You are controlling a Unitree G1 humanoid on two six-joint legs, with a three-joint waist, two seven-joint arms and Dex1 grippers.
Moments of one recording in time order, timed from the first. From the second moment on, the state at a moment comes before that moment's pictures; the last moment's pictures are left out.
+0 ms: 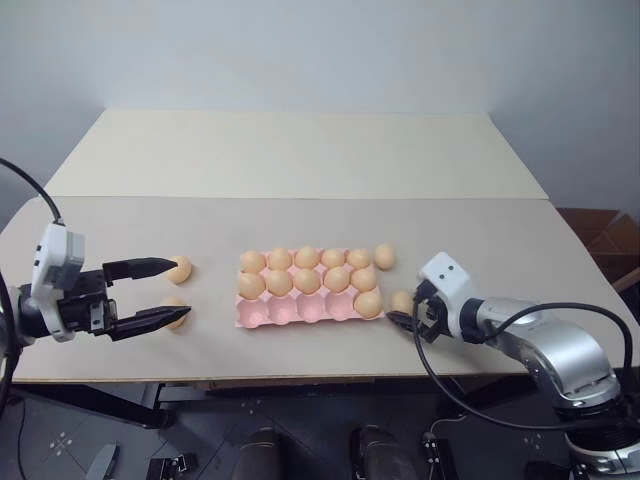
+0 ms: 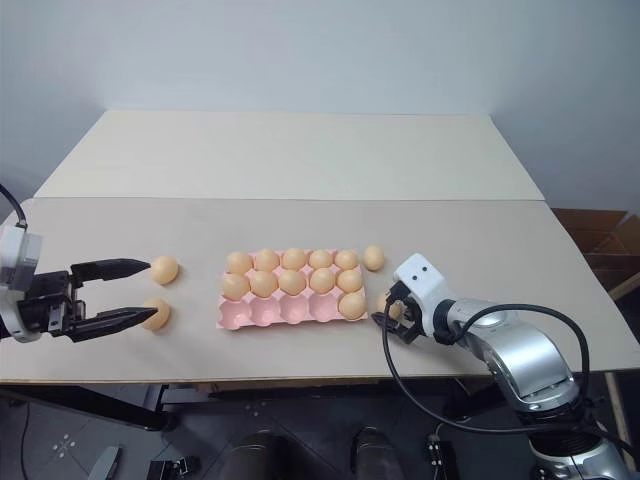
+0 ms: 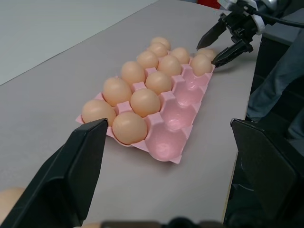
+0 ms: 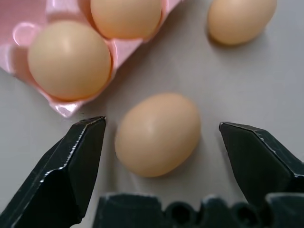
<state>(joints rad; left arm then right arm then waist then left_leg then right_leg) -0.02 0.99 0.50 -0.18 -0.71 0.50 -1.32 -0.30 -0.72 0.12 -0.44 0.37 1.04 0.51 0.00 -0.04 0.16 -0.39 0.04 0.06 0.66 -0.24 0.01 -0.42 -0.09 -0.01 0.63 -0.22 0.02</state>
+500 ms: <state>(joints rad) 0.00 1.01 0.53 -0.17 -0.71 0.50 -1.35 -0.36 -0.78 -0.04 -0.63 0.47 1.08 0.58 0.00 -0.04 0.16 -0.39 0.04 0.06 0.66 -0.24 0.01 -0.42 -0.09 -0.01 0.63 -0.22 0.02</state>
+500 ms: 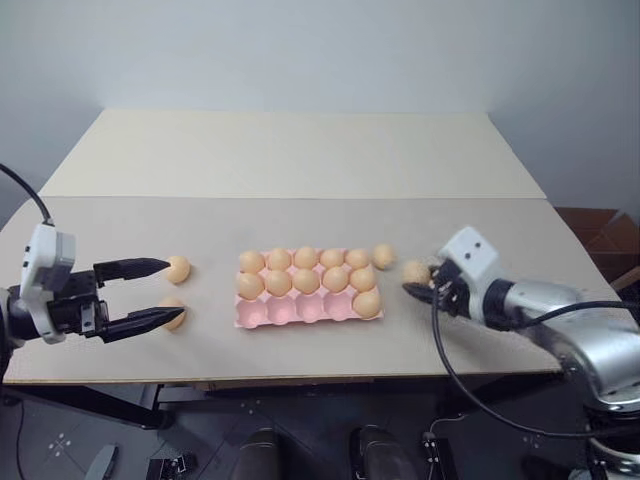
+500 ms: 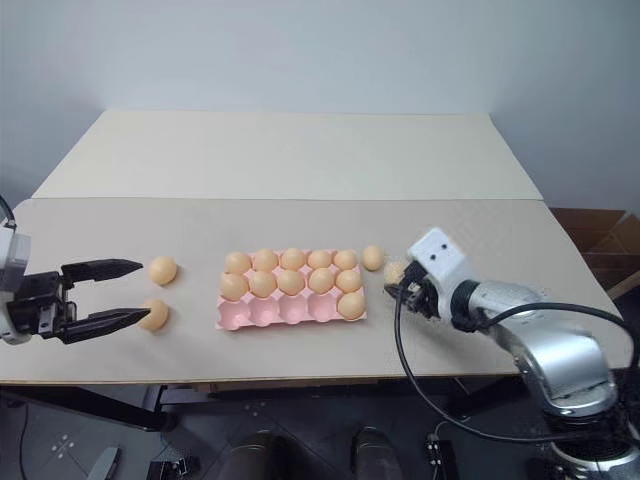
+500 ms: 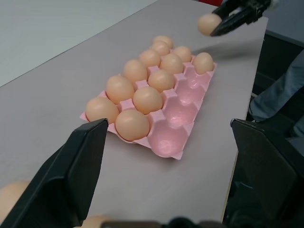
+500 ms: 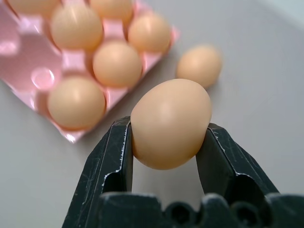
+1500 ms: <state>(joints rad) -0.08 0.99 0.46 -0.14 -0.74 0.49 -1.38 -0.55 -0.60 0.38 -0.54 0.31 0.99 0.61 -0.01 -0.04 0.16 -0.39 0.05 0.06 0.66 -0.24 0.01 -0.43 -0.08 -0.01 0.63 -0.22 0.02</state>
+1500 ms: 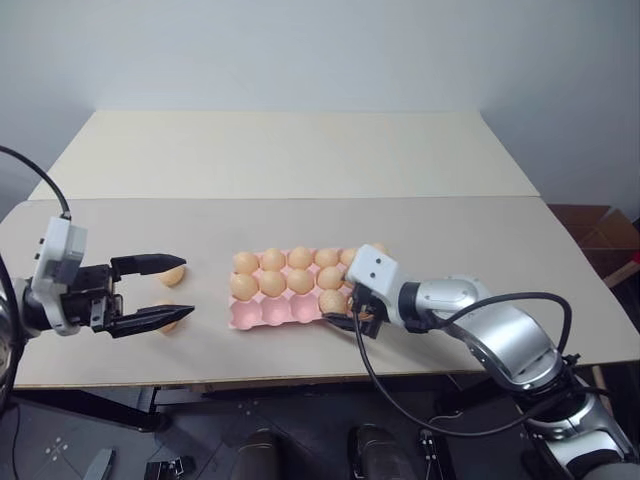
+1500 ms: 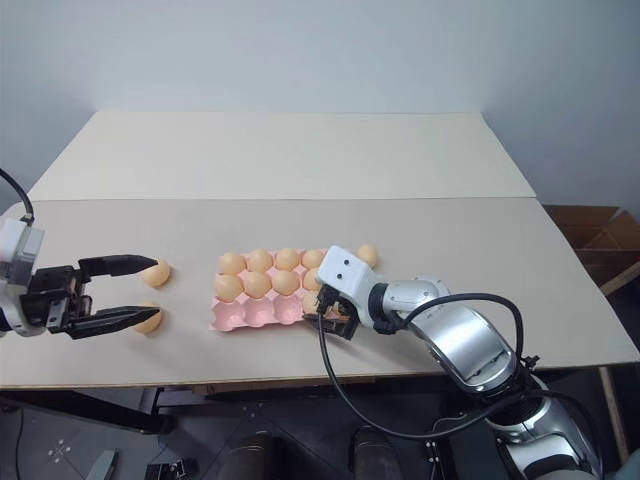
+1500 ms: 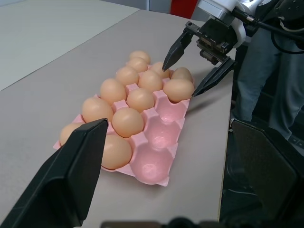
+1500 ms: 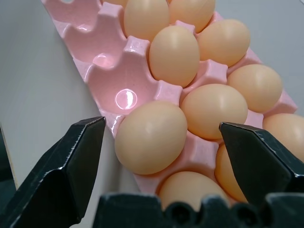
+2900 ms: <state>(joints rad) 0.00 0.98 0.52 -0.17 -0.73 0.46 -1.35 -0.64 -0.61 0.15 0.02 0.19 0.69 0.72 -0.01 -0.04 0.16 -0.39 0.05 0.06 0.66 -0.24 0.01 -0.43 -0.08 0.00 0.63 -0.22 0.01</state>
